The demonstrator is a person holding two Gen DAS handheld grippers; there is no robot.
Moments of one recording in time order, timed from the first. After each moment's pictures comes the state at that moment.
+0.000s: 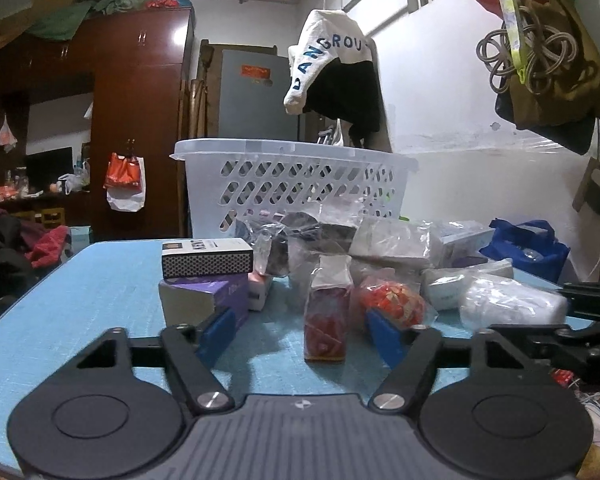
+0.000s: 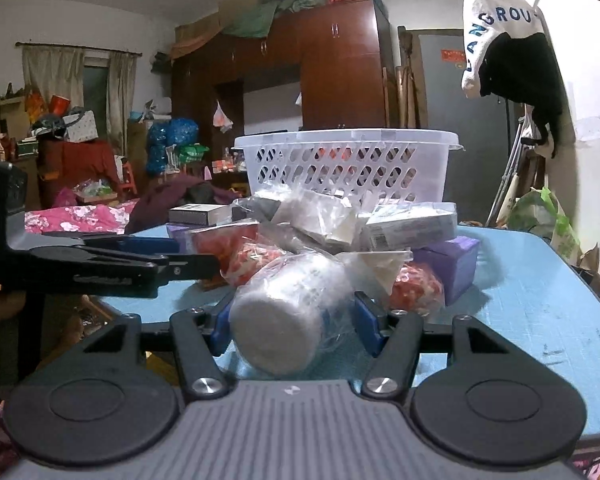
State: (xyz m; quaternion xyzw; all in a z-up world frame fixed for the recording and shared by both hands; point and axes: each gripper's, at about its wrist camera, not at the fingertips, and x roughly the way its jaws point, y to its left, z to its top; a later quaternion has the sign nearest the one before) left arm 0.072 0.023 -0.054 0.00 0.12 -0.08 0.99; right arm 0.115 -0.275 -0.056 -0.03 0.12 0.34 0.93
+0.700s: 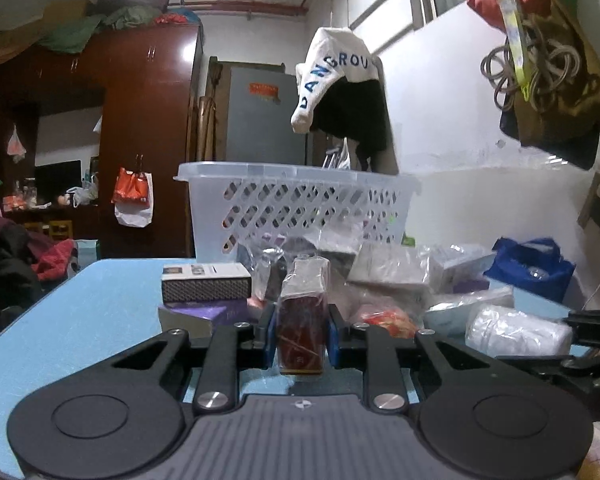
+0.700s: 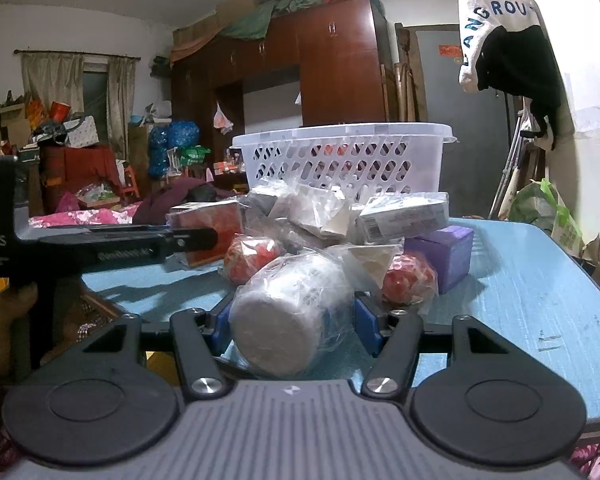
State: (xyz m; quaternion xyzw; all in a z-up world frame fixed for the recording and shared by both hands) left arm 0.068 0.017 -0.045 -0.01 0.09 -0.07 0.99; right arm 0.116 -0.279 -0.057 -0.02 0.13 0.34 0.93
